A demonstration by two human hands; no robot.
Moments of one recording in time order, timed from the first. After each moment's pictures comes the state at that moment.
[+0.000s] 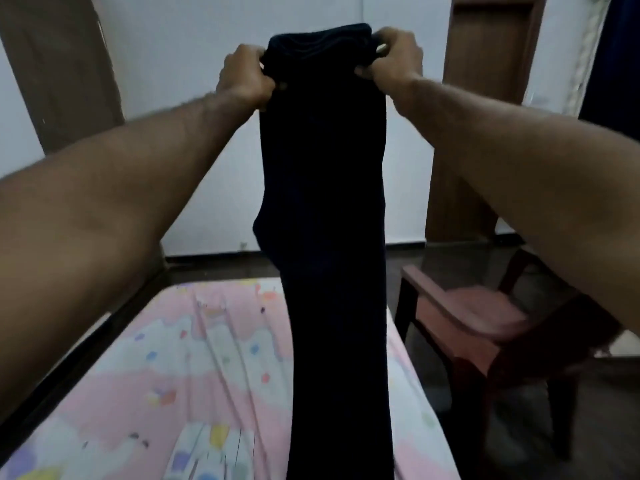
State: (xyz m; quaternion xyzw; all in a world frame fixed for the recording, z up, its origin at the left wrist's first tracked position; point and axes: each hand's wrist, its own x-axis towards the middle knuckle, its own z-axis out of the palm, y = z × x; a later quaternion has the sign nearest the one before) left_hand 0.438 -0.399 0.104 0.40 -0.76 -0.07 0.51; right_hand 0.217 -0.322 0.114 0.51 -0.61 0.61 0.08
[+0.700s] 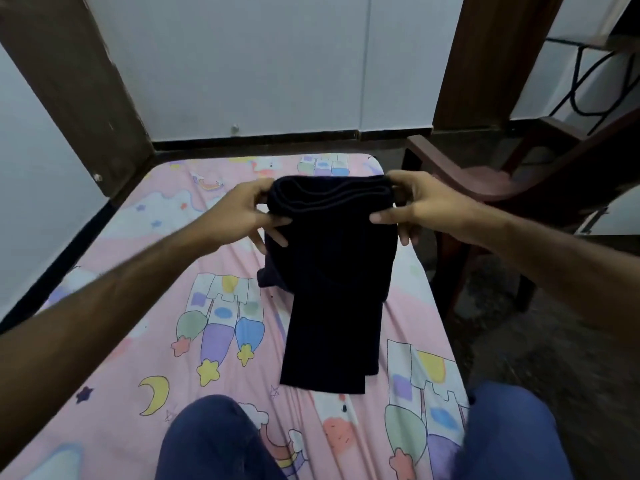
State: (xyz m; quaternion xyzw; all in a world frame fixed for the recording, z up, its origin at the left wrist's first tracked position) left_hand 0.553 -0.269 -0.248 0.30 -0.81 -0.46 0.20; right_hand 0.265 -0.135 -0.238 0.61 -0.62 0.35 -0.36
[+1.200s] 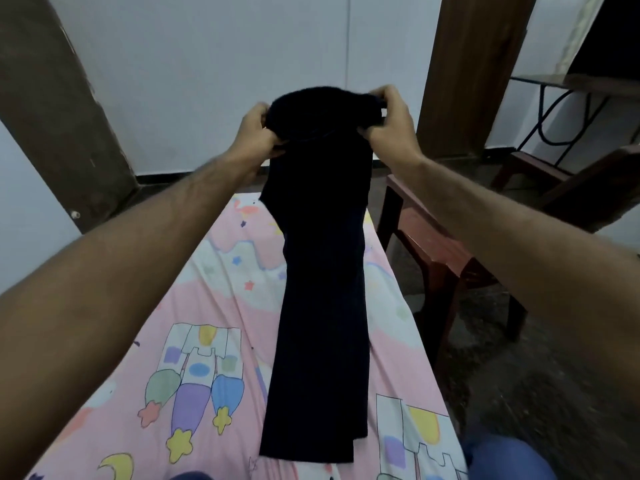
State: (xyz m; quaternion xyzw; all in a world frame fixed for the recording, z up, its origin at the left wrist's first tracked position) left_hand 0.415 -0.405 -0.159 0.30 -0.71 -0.48 0.42; right_hand 0.207 -0.277 -0.157 0.53 -0.62 0.58 -0.05
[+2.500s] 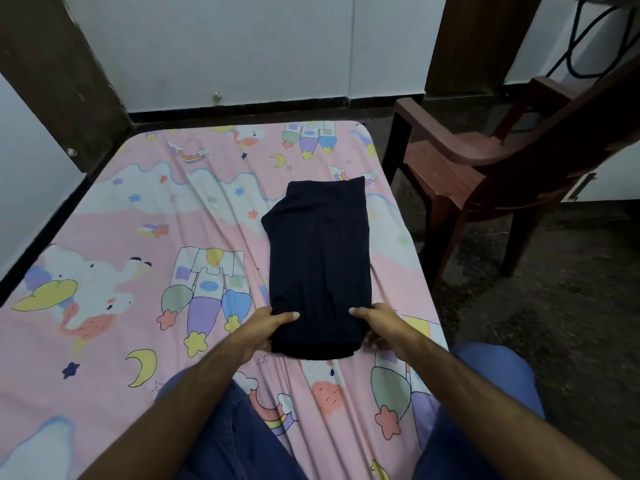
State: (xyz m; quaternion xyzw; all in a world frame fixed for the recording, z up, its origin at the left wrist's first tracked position) left_hand 0.554 -0.190 -0.490 0.55 -0.49 -0.67 0.07; right_hand 0.336 -0.065 -0.469 0.19 -0.73 0.36 -0.54
